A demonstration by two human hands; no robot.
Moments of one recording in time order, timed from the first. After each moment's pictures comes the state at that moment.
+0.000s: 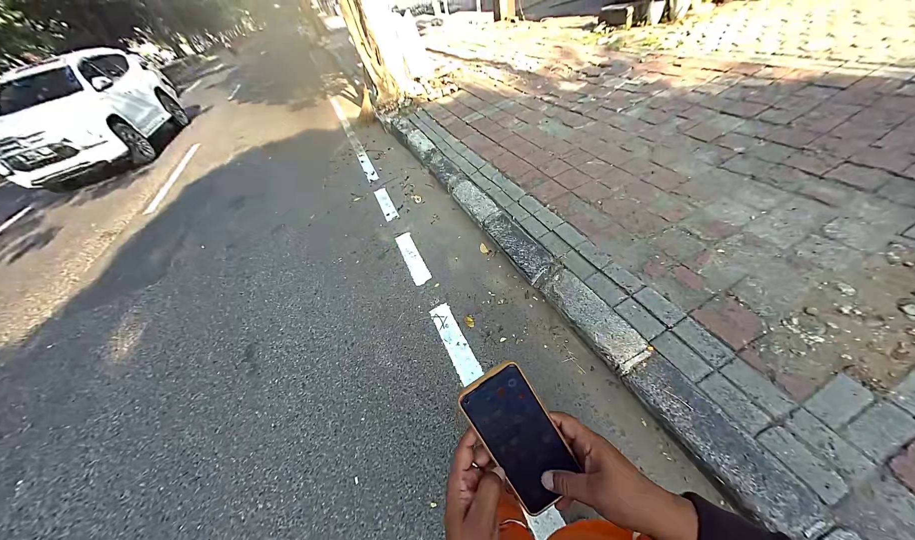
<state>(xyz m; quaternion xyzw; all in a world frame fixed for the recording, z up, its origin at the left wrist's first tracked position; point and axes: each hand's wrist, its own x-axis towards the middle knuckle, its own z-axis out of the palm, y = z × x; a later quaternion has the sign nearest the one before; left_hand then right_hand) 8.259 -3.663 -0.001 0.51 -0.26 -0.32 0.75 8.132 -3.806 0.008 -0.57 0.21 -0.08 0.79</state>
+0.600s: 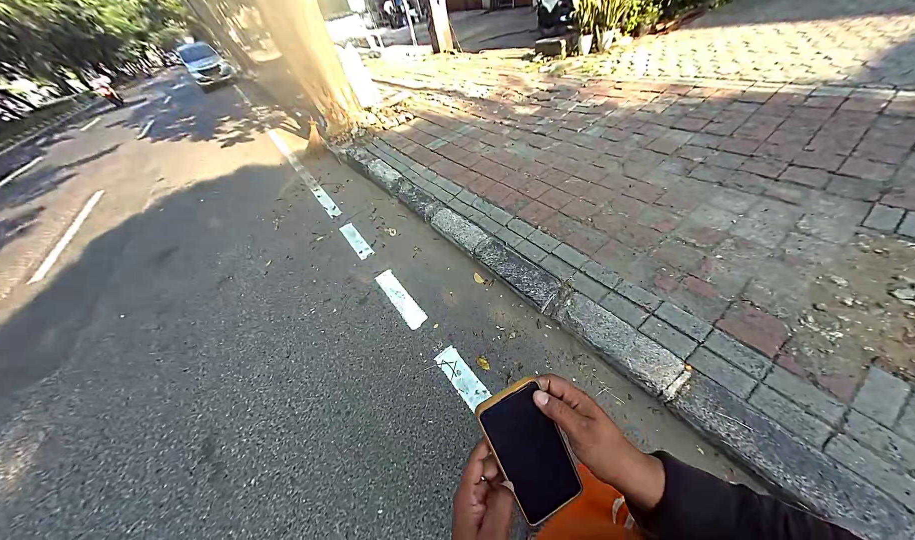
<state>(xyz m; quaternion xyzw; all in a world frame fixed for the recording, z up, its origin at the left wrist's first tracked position) 8.574 -3.715 -0.012 0.50 -0.39 -0.37 0.68 8.458 -3.865 0.015 -0.60 0.23 -0.30 0.70</state>
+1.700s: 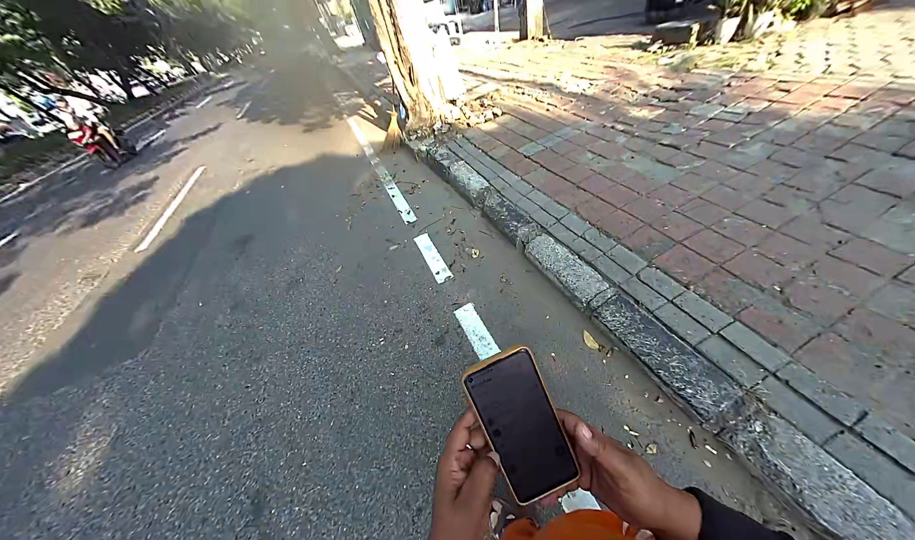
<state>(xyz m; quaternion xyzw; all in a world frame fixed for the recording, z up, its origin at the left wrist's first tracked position) 9.180 -3.966 0.001 0.47 -0.36 -0.30 0.74 9.029 -4.109 -0.023 -0.45 0.01 -0.12 0.88</state>
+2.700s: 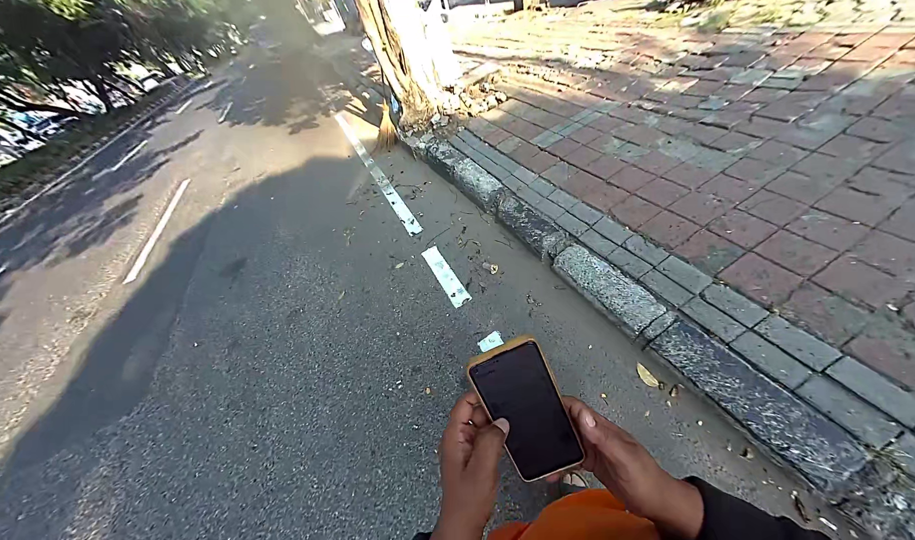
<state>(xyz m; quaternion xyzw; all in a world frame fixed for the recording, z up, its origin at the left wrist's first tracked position) 9.465 -4.175 0.021 0.55 -0.34 -0.28 0.71 9.312 -4.286 -0.022 -0.47 0.09 -0.20 0.86</state>
